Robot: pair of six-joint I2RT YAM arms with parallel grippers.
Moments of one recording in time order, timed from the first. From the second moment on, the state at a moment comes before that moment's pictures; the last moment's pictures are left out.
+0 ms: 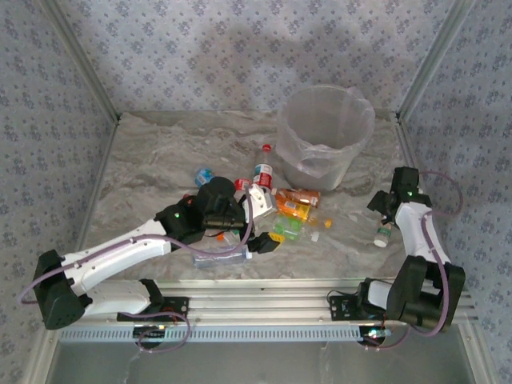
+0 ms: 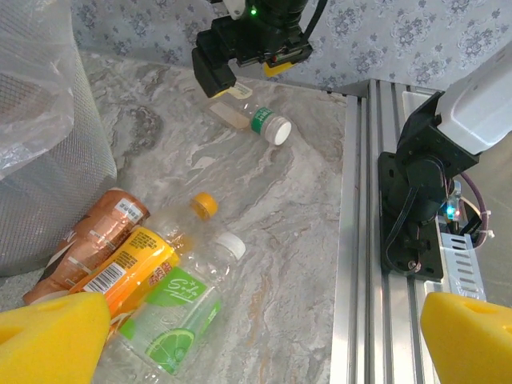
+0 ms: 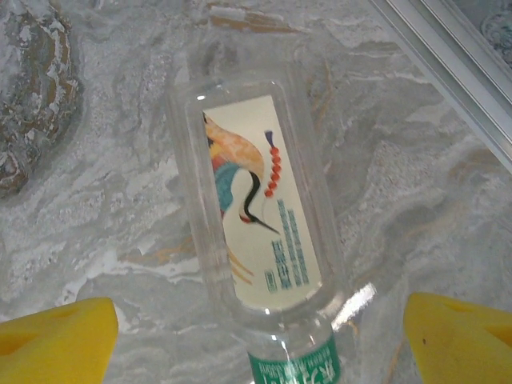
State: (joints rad) left arm -1.00 1.17 0.97 -0.25 0.38 0.10; right arm -0.26 1.23 0.80 -0.70 0.19 0.40
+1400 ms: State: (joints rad) left arm -1.00 1.21 0.97 -0.27 0.35 0.10; right arm -0.28 1.40 0.80 -0.58 0.20 0.37
